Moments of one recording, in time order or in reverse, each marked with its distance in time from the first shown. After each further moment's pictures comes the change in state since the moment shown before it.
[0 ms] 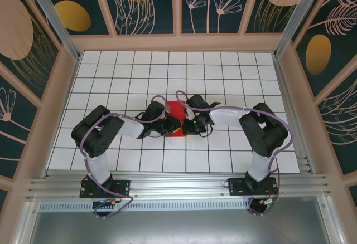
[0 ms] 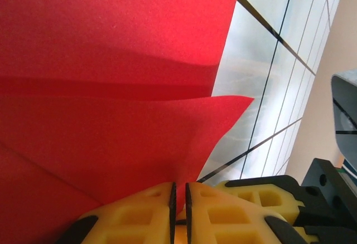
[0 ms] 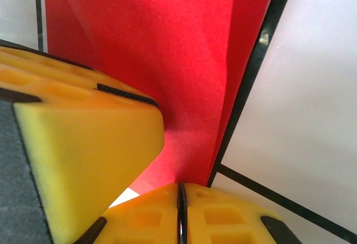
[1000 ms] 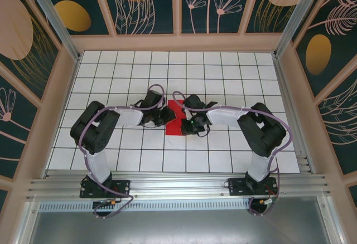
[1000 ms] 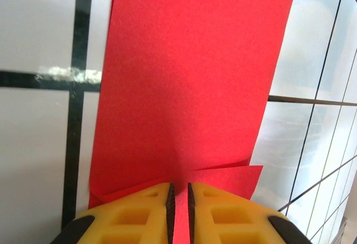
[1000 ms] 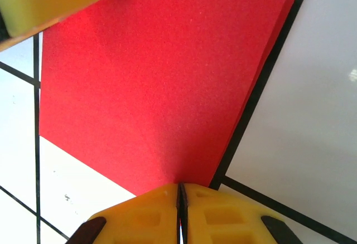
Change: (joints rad) left arm 0.107 0.025 0.194 -0.339 -0.093 0.246; right arm 0.033 0.018 0.032 -0.025 0.079 0.000
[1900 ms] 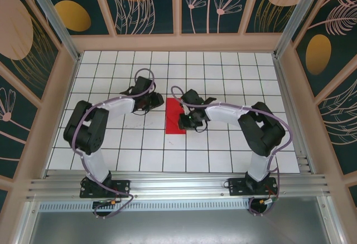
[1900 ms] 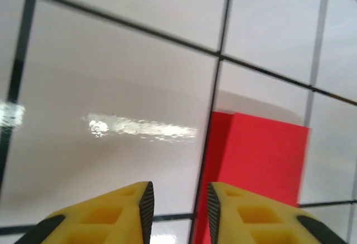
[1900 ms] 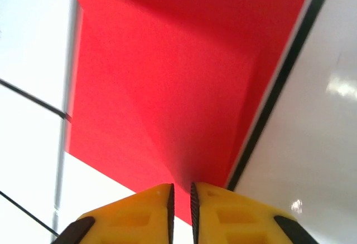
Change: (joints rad) left arm 0.121 -0.080 0.154 -0.226 -0.249 0.174; right arm 0.002 -0.004 0.111 -0.029 0.045 -0.003
